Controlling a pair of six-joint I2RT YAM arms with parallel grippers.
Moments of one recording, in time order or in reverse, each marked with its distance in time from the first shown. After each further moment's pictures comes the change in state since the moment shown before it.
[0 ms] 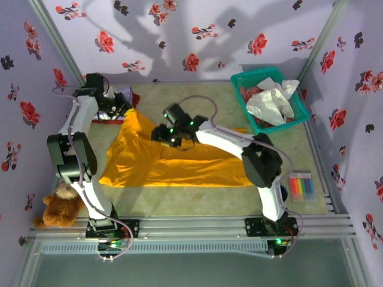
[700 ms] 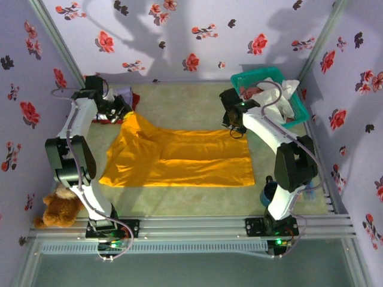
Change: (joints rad) left arm 0.002 -0.039 -0.043 -0.018 0.000 0.017; right arm -0.417 -0.230 -0.235 -0.367 0.586 -0.148
